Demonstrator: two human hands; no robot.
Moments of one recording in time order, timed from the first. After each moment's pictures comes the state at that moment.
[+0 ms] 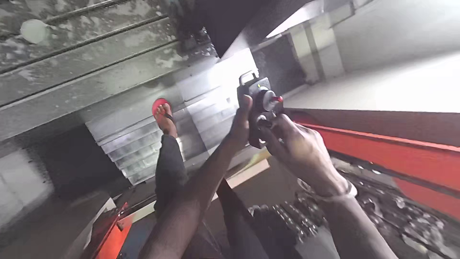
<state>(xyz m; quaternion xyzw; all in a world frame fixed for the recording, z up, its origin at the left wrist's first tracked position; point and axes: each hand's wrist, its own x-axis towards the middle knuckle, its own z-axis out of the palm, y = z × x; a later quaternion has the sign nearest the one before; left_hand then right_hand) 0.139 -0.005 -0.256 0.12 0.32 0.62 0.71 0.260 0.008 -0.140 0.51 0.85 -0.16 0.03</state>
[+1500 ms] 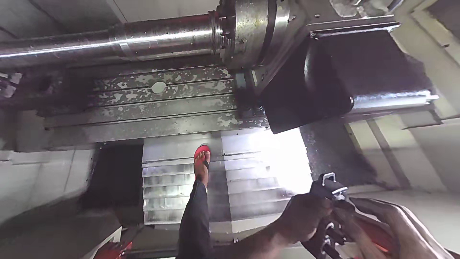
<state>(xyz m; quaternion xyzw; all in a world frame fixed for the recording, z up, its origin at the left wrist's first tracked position) 0.145 -0.005 -0.246 0.21 0.35 0.60 0.69 0.254 0.046 -0.110 0.47 0.85 -0.23 -0.08</state>
